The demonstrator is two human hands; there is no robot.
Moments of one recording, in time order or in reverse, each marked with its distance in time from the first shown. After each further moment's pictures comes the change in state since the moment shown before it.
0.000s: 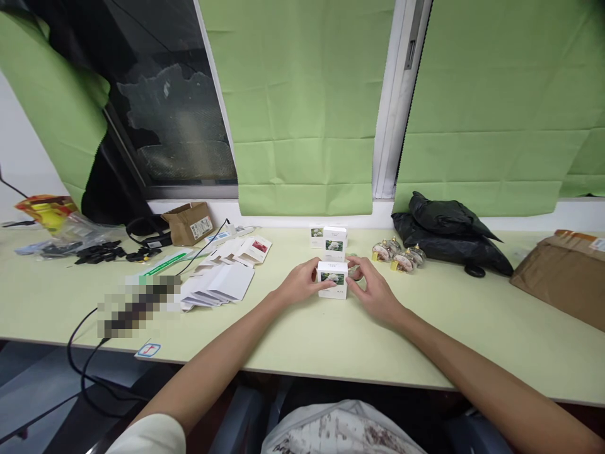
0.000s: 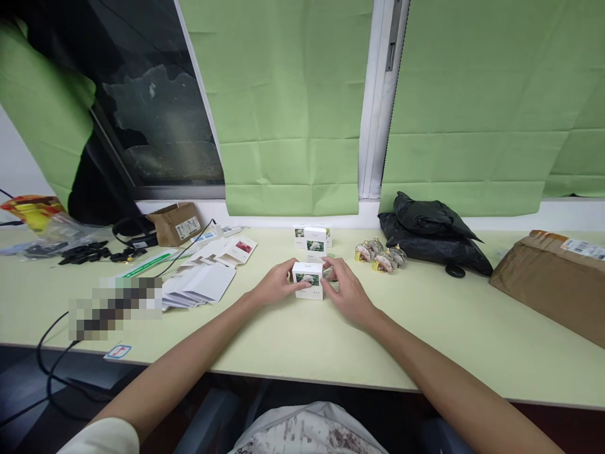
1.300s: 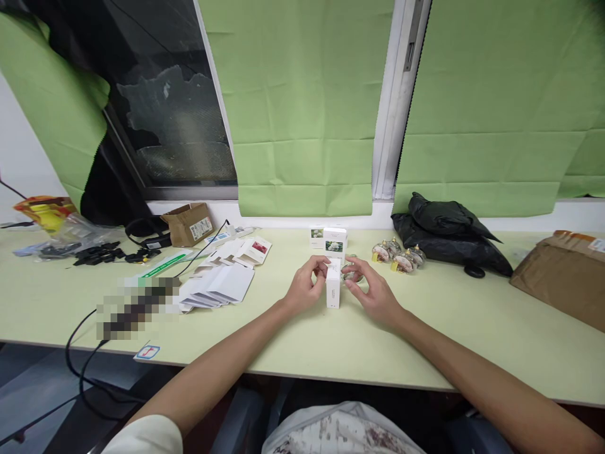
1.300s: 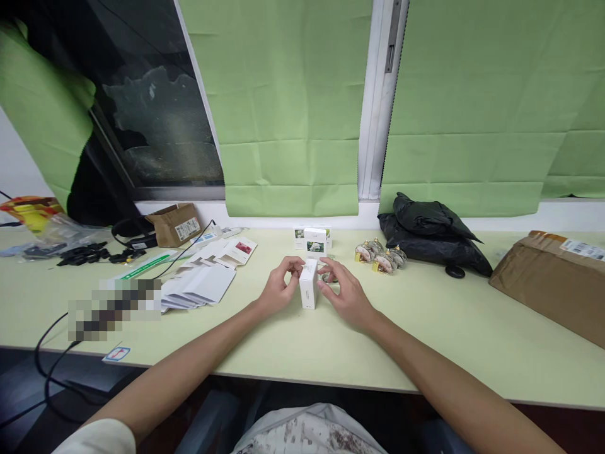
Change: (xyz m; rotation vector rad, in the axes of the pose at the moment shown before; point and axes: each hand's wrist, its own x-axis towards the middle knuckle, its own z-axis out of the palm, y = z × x) left_hand -0.008 0.014 0.021 -0.177 0.262 0.211; right_hand -0.003 -0.002 -0.001 0.077 0.007 -0.022
